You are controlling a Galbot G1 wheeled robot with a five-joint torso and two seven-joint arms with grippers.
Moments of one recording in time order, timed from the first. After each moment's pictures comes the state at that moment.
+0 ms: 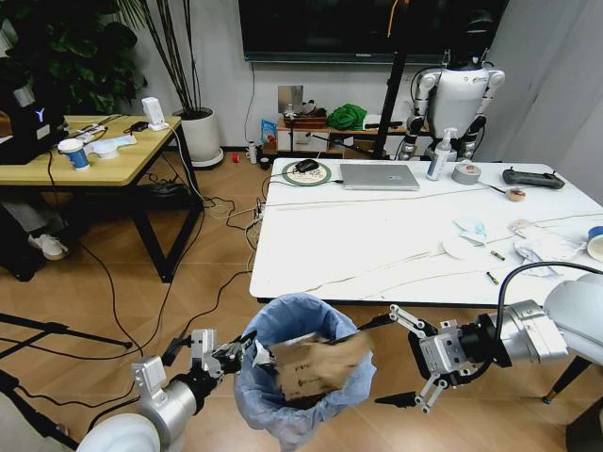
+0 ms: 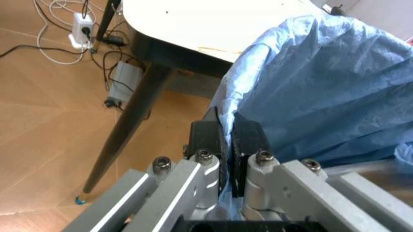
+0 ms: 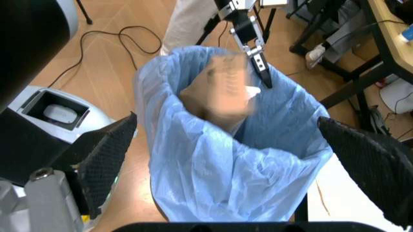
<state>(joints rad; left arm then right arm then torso) 1.68 -0.92 -0.44 -2.28 -1.05 0.34 -0.15 -1.11 0.07 0.29 2.26 0.62 0.14 -0.84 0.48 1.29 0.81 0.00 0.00</state>
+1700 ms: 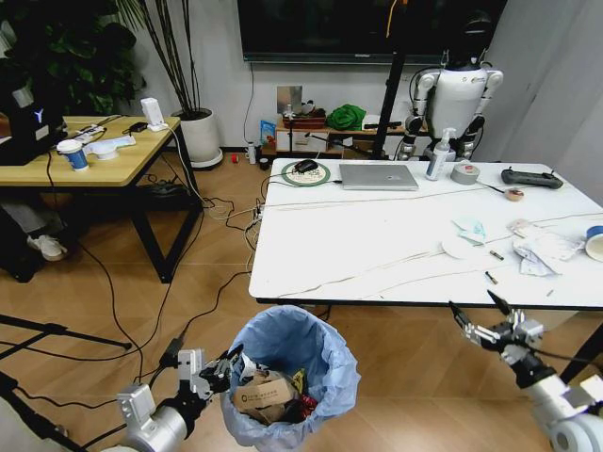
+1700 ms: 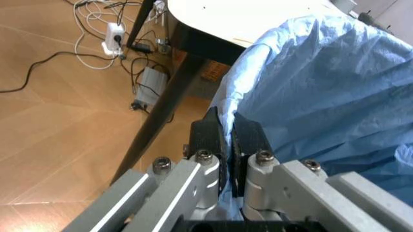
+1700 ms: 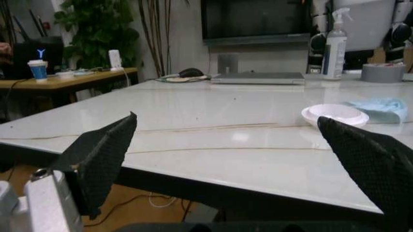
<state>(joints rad) 1.83 -1.05 -0.52 -2.29 -0.87 0.30 -0.08 -1.63 1.07 0.83 1.72 0.71 0.34 -0.55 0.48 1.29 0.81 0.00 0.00</state>
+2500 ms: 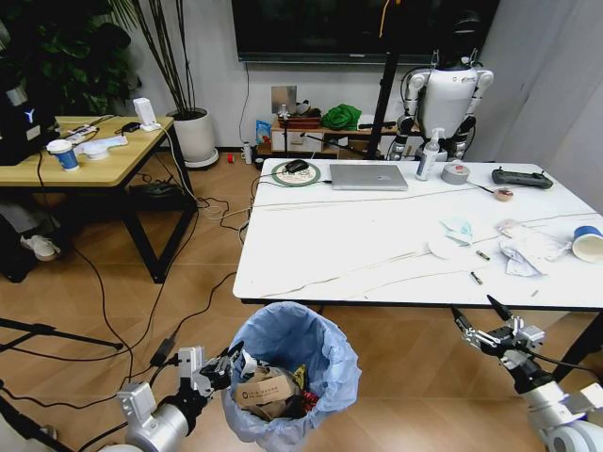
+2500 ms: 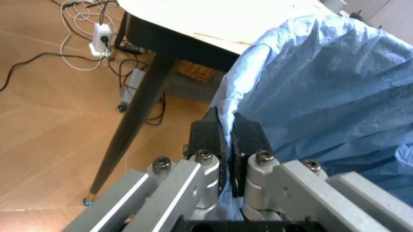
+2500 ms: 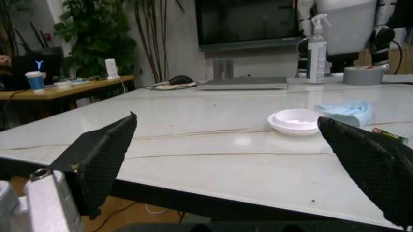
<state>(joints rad) 1.81 -1.04 -0.51 -2.29 -0.88 0.30 -0.08 -1.61 1.06 0.82 1.71 0.75 0.33 -0.56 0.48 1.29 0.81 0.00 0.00</state>
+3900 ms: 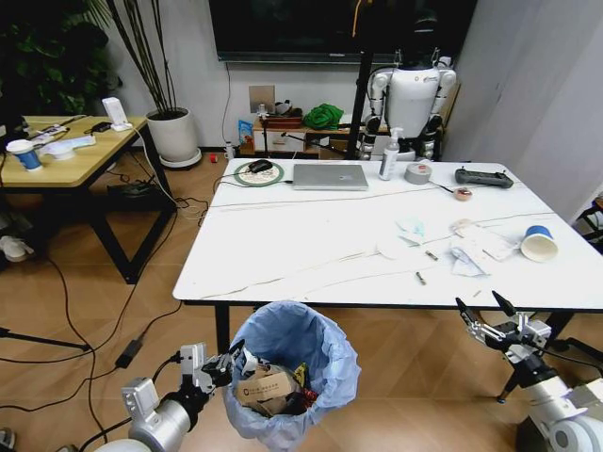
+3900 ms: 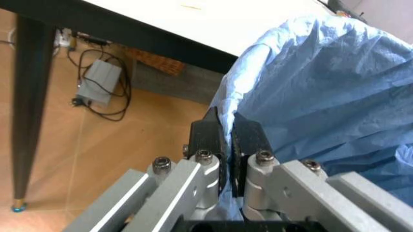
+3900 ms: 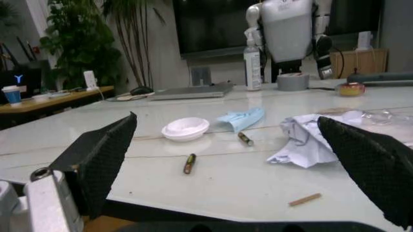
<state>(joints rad) 1.78 -1.04 -0.50 -2.27 -0.89 0.30 -0.09 -1.59 1.04 0.82 1.69 0.80 0.33 -0.56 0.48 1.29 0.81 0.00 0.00</state>
